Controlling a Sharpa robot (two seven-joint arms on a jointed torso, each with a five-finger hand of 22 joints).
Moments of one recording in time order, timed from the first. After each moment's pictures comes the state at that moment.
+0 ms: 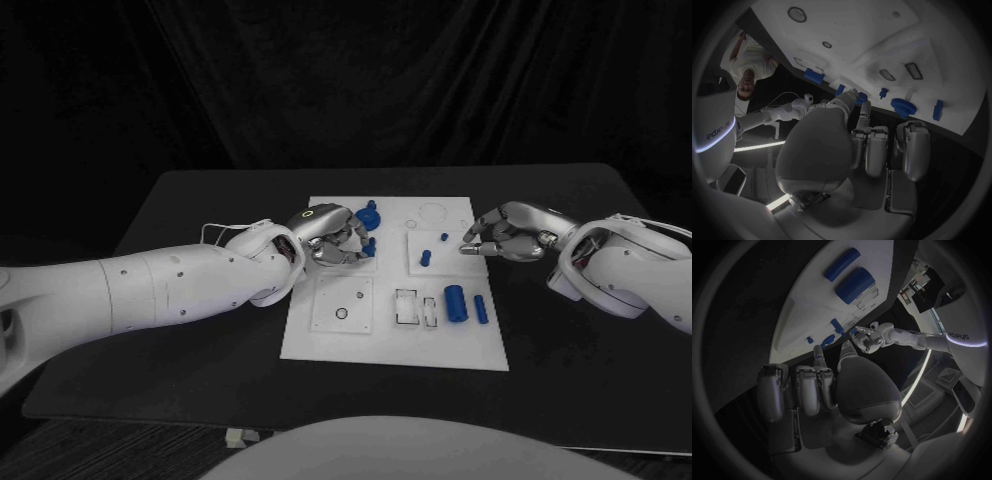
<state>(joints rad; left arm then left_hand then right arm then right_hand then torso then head) 1.14 -0.68 -0.21 1.33 -1.28 -0.52 0.17 1.47 -0.13 0.28 0.13 0.23 1.04 0.11 0.23 0.41 1.47 0.00 1.57 1.31 1.47 -0.05 1.56 1.31 0.03 1.47 0.06 1.45 1.31 1.24 -0.93 -0.21 1.45 -1.22 -0.25 0.13 1.25 0.09 -0.18 0.28 0.17 0.81 0.12 0.30 0.17 1.47 0.02 1.57 1.31 1.47 -0.04 1.57 1.31 0.02 1.46 0.07 1.54 1.31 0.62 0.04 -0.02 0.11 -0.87</state>
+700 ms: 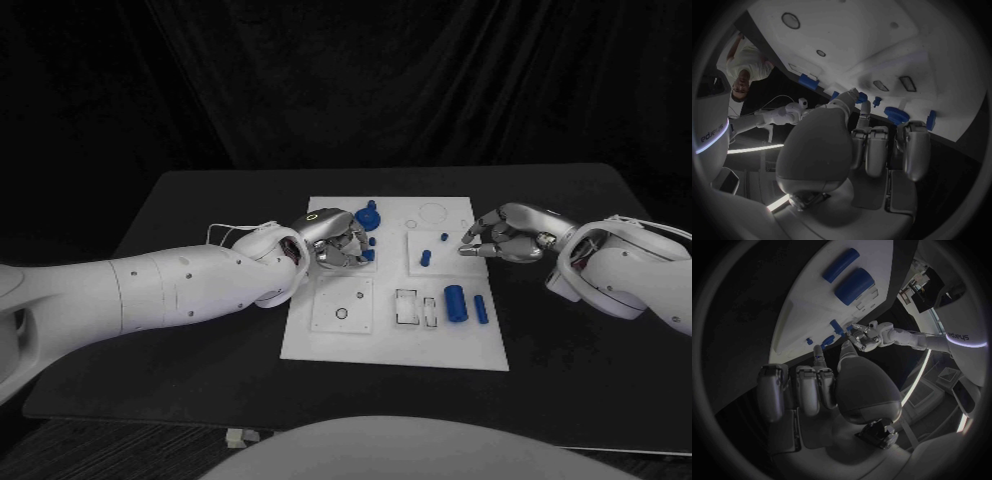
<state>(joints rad) 1.14 -0.66 -0.21 1.32 -1.30 -0.48 0.09 1.47 -0.12 0.28 0.13 0.23 1.04 0.11 0.23 0.41 1.47 0.00 1.57 1.31 1.47 -0.05 1.56 1.31 0.03 1.47 0.06 1.44 1.31 1.24 -0.93 -0.21 1.45 -1.22 -0.25 0.13 1.25 0.09 -0.18 0.28 0.17 0.81 0.12 0.30 0.17 1.47 0.02 1.57 1.31 1.47 -0.04 1.57 1.31 0.02 1.46 0.07 1.54 1.31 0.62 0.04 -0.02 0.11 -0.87</state>
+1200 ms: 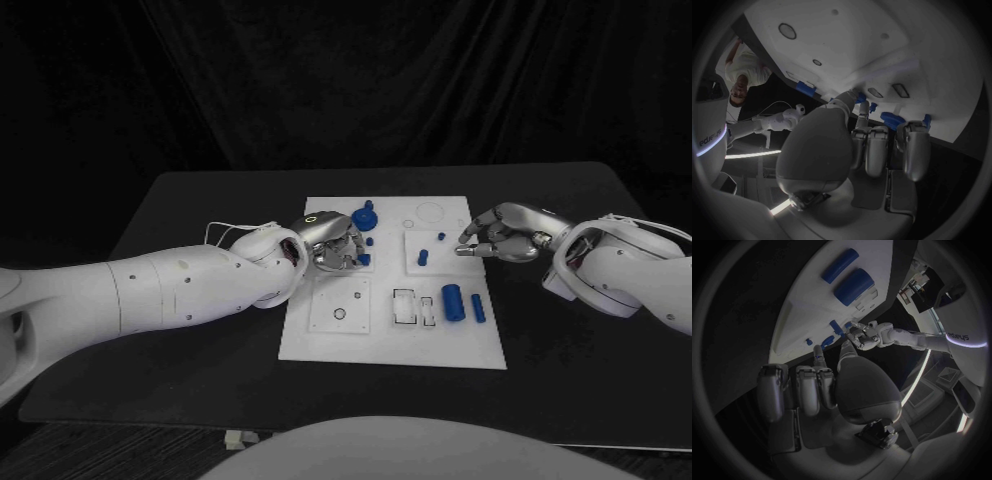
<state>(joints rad) 1.14 -0.65 -0.21 1.31 -1.37 -0.44 0.03 1.47 -0.12 0.26 0.12 0.22 1.05 0.09 0.21 0.41 1.47 0.00 1.57 1.31 1.47 -0.05 1.56 1.31 0.03 1.47 0.06 1.44 1.31 1.24 -0.93 -0.21 1.45 -1.22 -0.25 0.13 1.26 0.09 -0.18 0.28 0.17 0.81 0.12 0.30 0.17 1.47 0.02 1.57 1.31 1.47 -0.04 1.57 1.31 0.02 1.46 0.07 1.54 1.31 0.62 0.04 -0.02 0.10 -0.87</state>
